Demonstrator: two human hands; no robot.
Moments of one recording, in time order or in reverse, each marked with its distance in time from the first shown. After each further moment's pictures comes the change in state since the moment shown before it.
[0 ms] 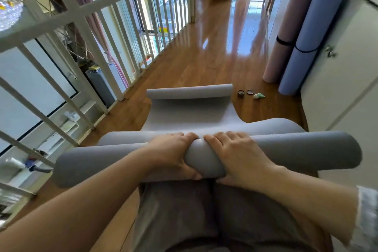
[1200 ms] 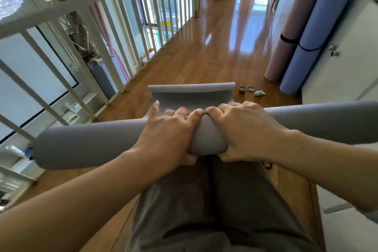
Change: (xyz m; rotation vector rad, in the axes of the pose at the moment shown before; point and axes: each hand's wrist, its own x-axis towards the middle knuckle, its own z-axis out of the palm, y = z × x) left_hand -0.041 0.034 -0.018 0.389 0.332 -0.046; right_hand 0.002 0.004 -0.063 -0.034 0.060 -0.054
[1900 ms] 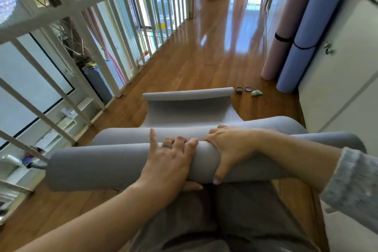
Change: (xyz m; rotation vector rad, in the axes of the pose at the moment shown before) left_hand -0.010 0.017 0.036 0.036 -0.223 0.006; right_hand 0.032 0.018 0.038 0.295 -0.529 -0.032
